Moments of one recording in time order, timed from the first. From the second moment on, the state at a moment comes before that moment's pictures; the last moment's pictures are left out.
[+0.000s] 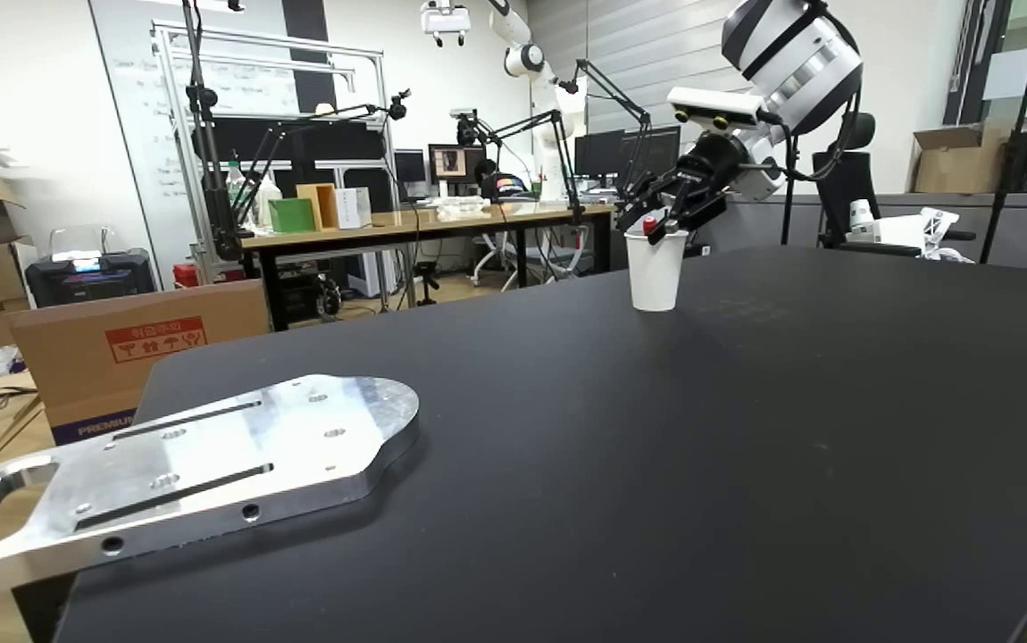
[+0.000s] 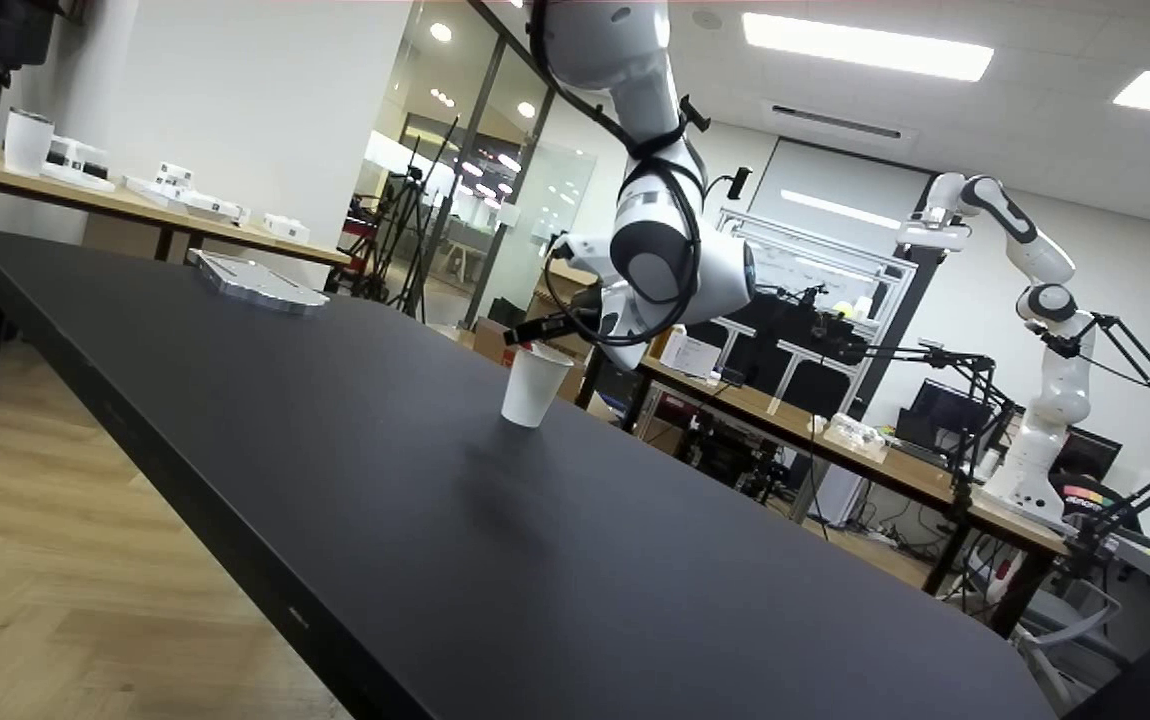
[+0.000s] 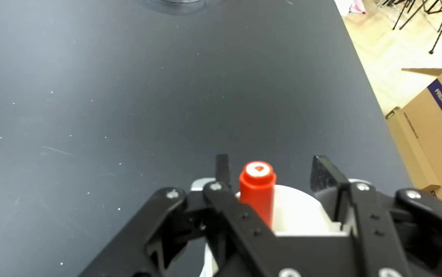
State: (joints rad) arm -0.20 1.10 0.04 -1.04 1.02 1.87 0.78
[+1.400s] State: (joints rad) arm -0.22 0.95 0.05 -1.02 1.03 1.78 0.77
